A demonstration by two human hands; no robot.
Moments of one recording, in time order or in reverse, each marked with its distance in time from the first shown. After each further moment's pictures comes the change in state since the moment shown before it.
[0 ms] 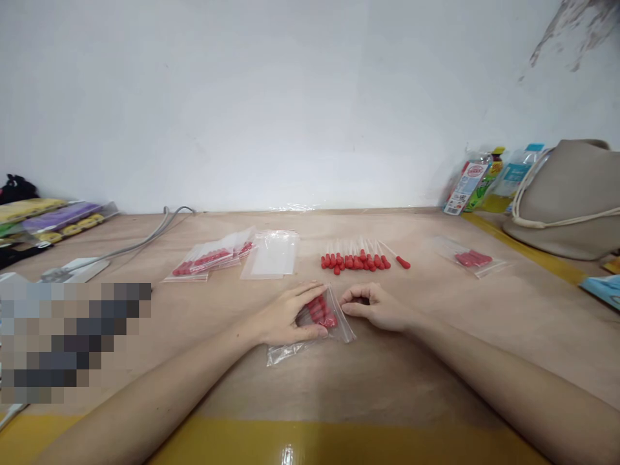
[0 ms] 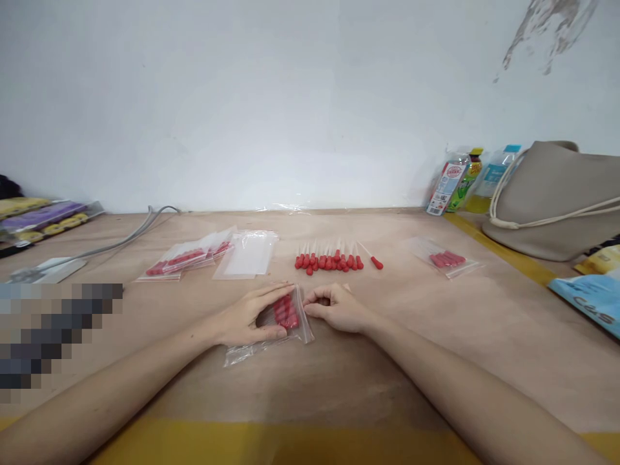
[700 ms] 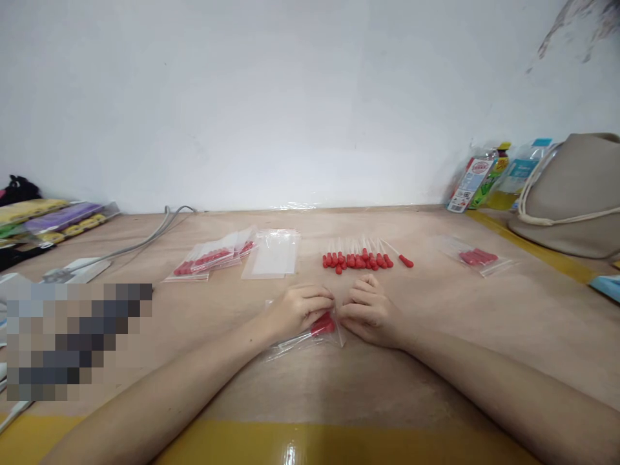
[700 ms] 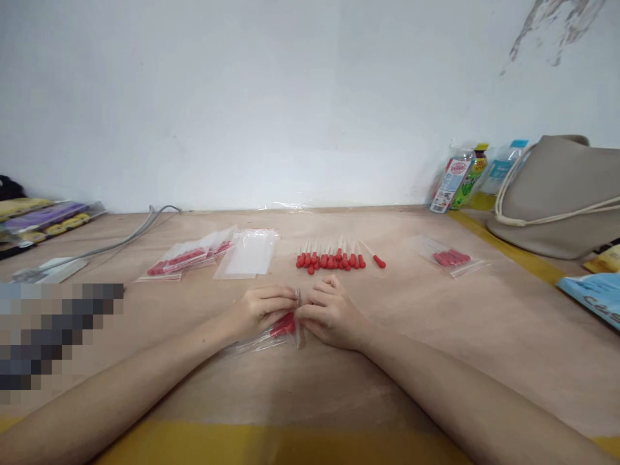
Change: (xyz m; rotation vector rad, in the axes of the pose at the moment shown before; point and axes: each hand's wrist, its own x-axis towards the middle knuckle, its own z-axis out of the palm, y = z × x) left_hand 0.017 -0.001 0.014 0.156 0.338 0.424; right_hand 0.000 0.015 0.018 -0.672 0.392 -0.788
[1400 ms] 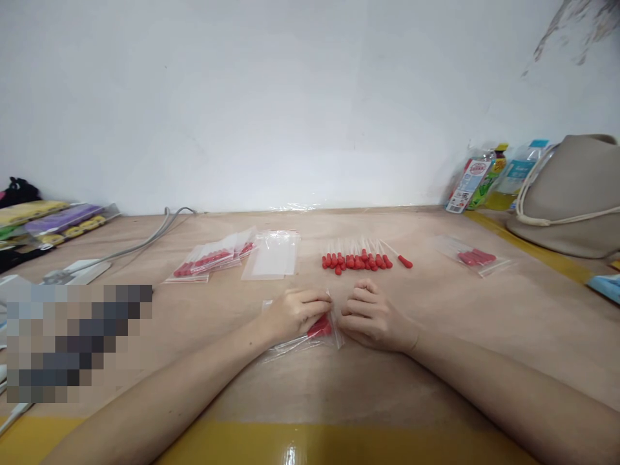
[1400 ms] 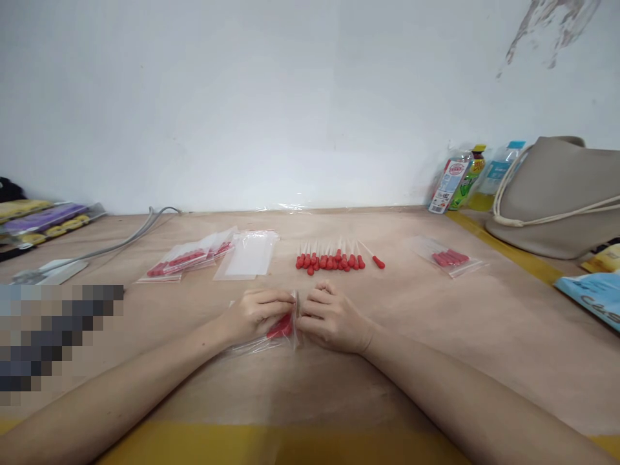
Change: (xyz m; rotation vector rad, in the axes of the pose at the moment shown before) left_hand -0.009 -0.003 0.002 0.146 -0.011 0.046; right_hand 0.003 -0.001 -0.005 -0.110 -0.020 -0.188
